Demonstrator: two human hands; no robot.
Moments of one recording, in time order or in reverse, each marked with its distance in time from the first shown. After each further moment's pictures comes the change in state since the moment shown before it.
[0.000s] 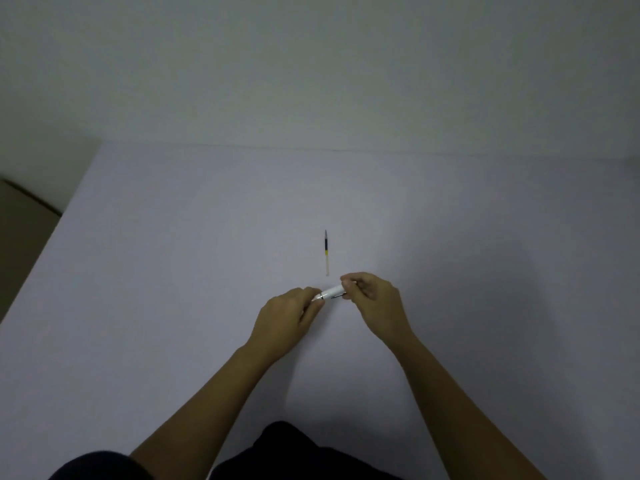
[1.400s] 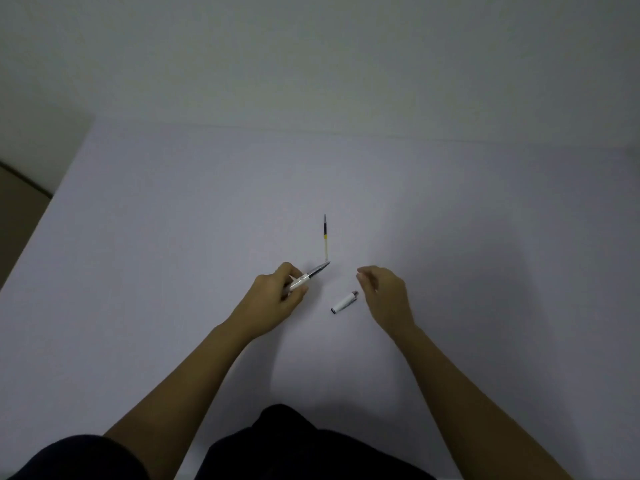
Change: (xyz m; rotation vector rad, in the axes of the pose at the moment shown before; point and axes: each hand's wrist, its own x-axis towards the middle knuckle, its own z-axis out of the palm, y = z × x) left_hand -0.007 -0.008 -0.024 -0.247 -0.051 -0.078; right_hand -0.002 0.032 -0.013 -0.415 0.139 -0.062
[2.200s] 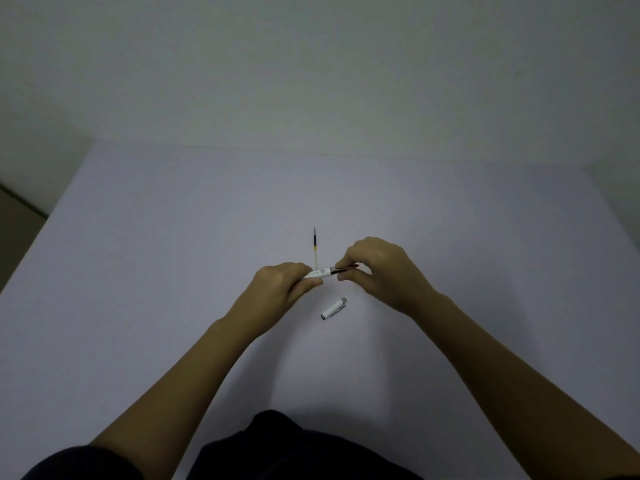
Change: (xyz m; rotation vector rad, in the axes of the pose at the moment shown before) left_hand -0.007 0.056 -0.020 0.210 0.109 0.311; right_hand 0.001 -0.080 -0.082 -0.228 -0.215 -0.692
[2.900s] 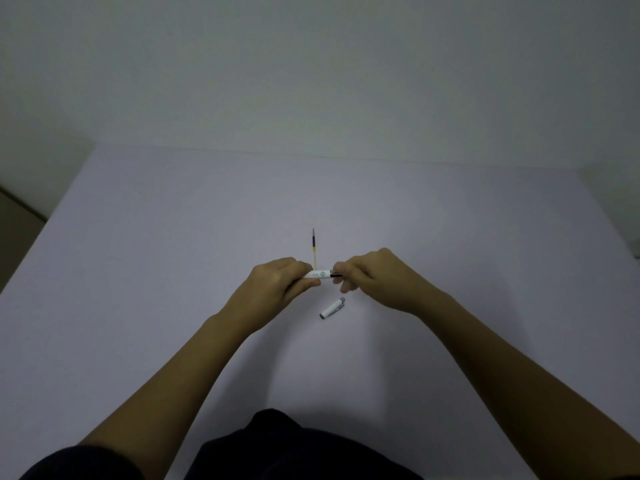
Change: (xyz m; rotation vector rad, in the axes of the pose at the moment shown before) left_hand -0.002 0.002 -0.010 0.082 0.040 0.133; right_hand 0.002 -0.008 -0.001 0.225 -0.234 0.364
